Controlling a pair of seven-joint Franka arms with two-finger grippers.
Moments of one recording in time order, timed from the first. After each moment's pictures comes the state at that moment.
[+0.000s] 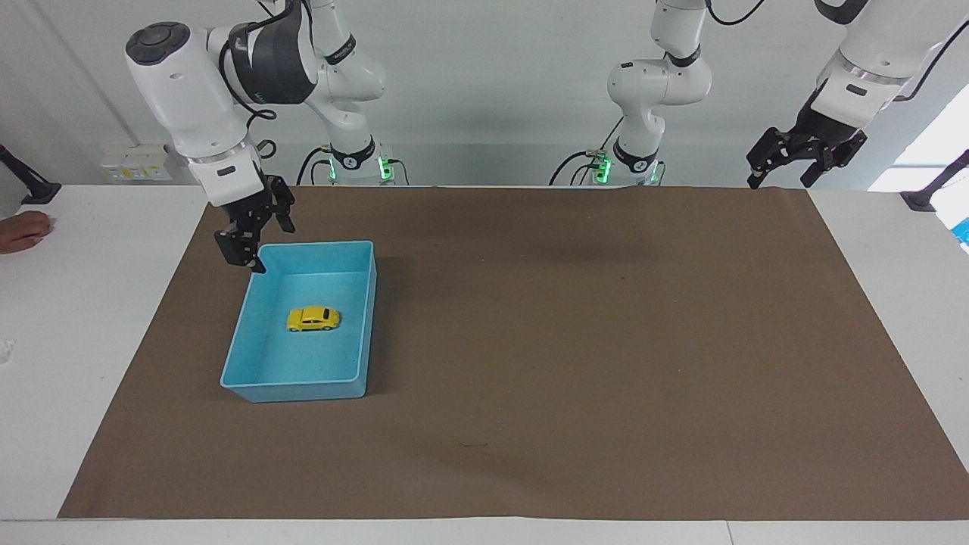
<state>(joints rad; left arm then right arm) -0.03 -0.09 0.03 -1.60 -0.04 1.51 -0.03 -0.04 -0.02 0.04 -1.71 0.05 1.77 -1.20</state>
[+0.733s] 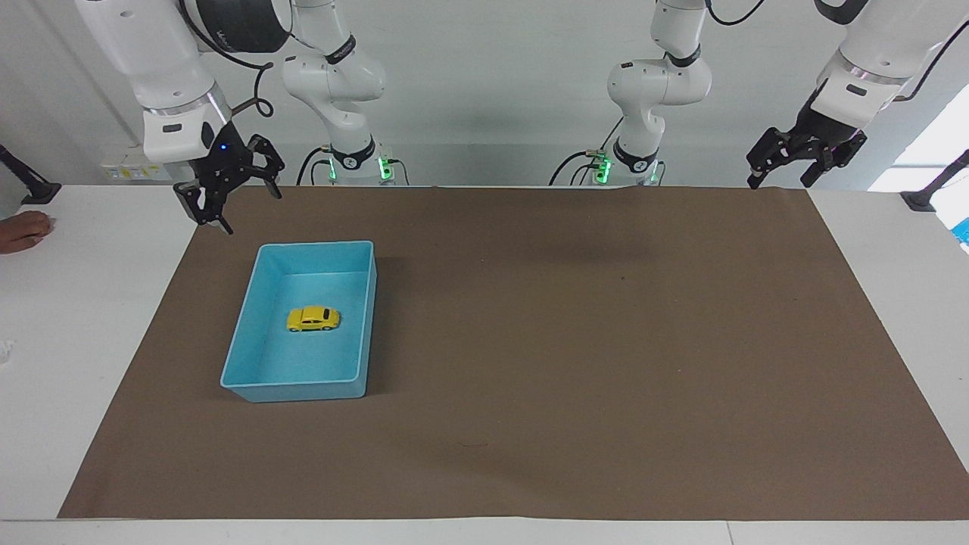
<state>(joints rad) -0.03 -0.09 0.03 -1.60 -0.04 1.51 -0.03 -0.04 -0.03 0.00 -1.62 0.05 1.62 -0.85</state>
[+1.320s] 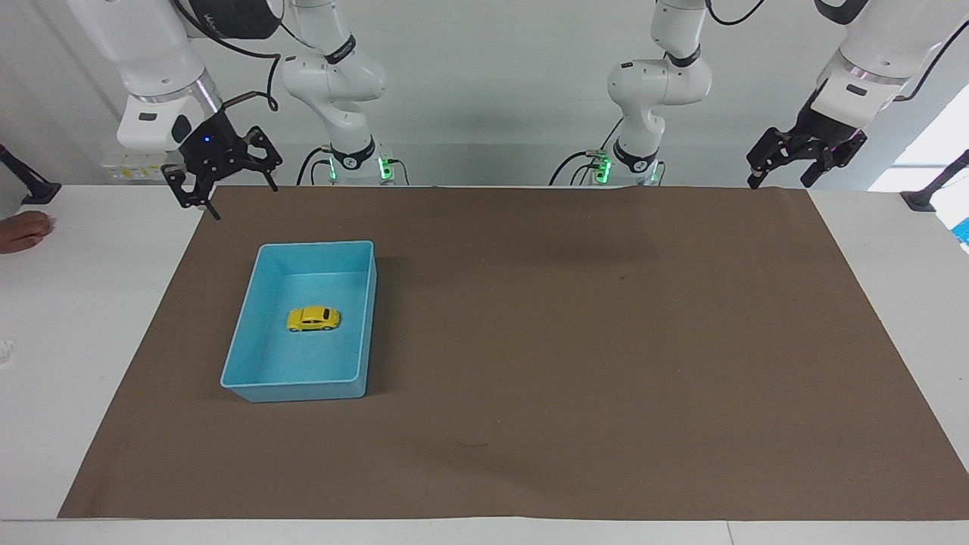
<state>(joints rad) -0.03 -0.09 0.03 -1.60 -0.04 1.51 -0.03 -0.04 -0.03 0.00 -1.55 0.04 1.52 -0.40</state>
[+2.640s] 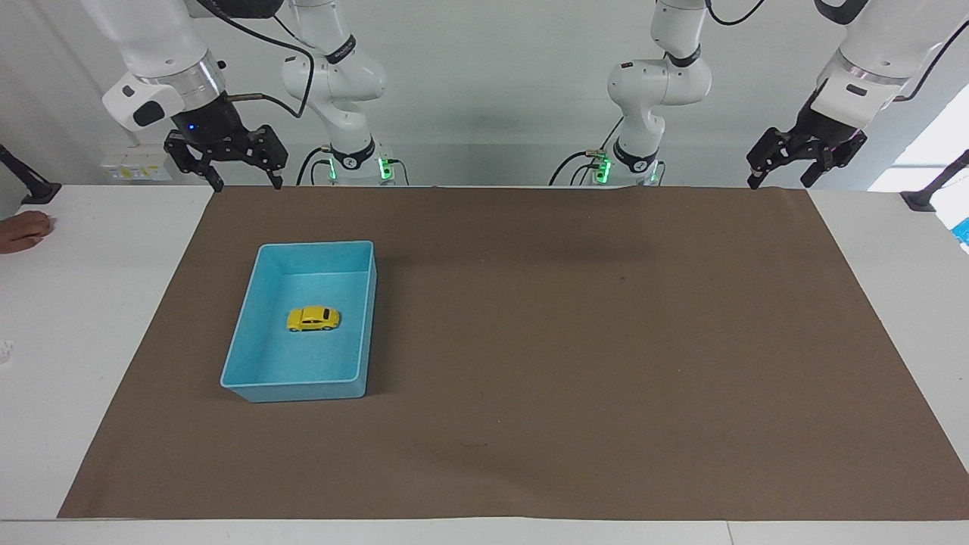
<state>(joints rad) -0.03 -0.09 0.03 -1.60 -0.04 1.51 -0.03 -0.02 -0.03 -0.01 -1.54 0.04 1.49 -0.03</state>
